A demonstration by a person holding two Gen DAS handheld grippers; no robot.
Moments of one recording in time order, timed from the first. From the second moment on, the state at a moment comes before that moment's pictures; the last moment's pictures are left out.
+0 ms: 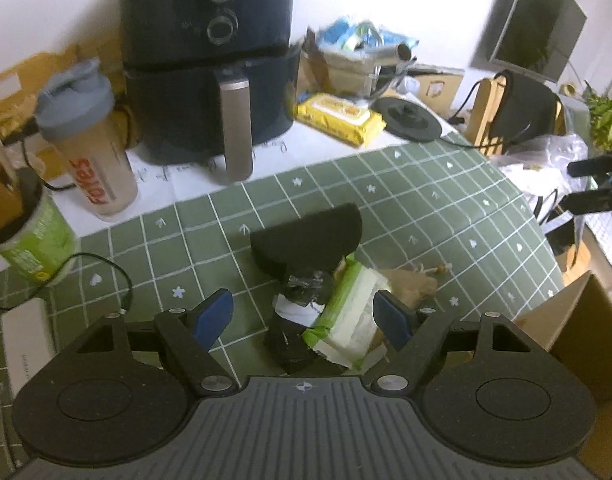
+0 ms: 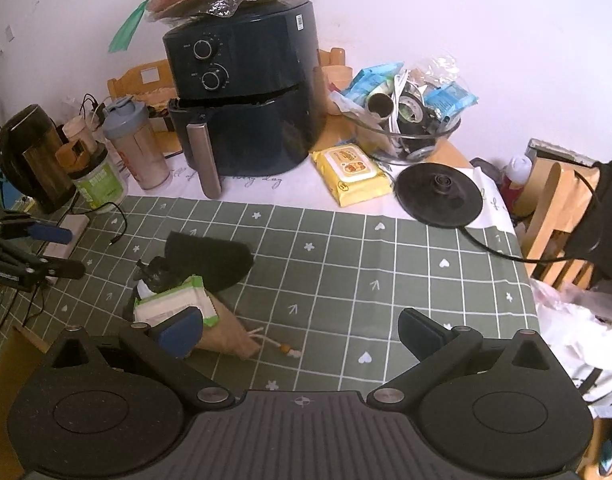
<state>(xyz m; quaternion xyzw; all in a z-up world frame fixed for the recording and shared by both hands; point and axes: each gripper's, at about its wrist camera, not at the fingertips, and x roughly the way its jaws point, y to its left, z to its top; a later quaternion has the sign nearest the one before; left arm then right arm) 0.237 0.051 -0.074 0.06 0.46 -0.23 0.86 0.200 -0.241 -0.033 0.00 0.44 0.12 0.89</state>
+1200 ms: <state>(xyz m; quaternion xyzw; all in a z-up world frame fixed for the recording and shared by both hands) 0.298 0.034 -0.166 0.07 0.54 -0.26 0.80 0.229 -0.244 -0.050 0.00 0.48 0.14 0.87</state>
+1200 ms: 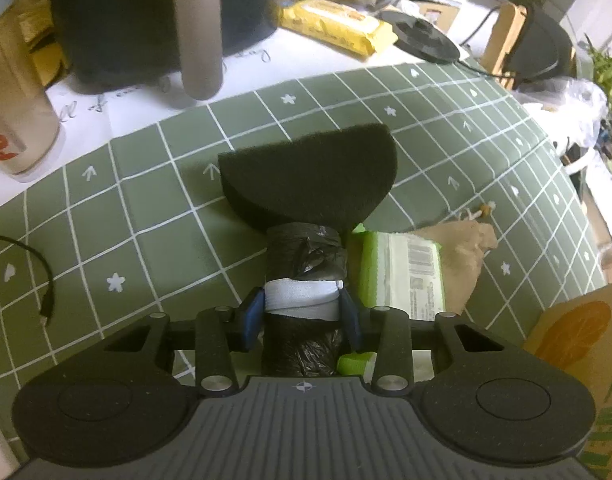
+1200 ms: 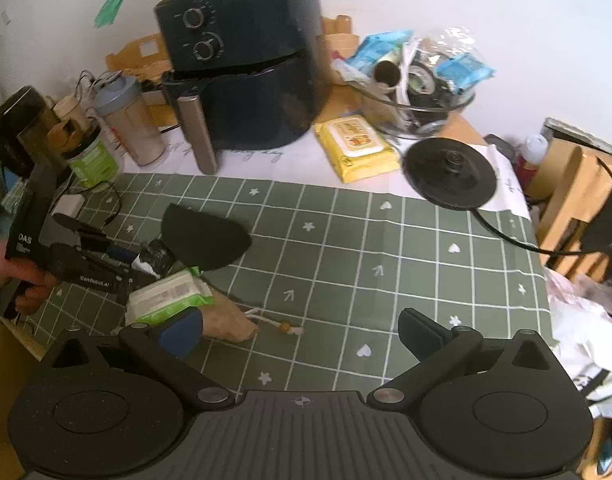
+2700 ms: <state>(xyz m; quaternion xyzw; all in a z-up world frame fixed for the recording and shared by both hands) 0.185 0.121 -0.083 -0.08 0.47 -0.12 0.87 0.308 -0.052 -0.137 -0.20 0.58 0.38 0.70</state>
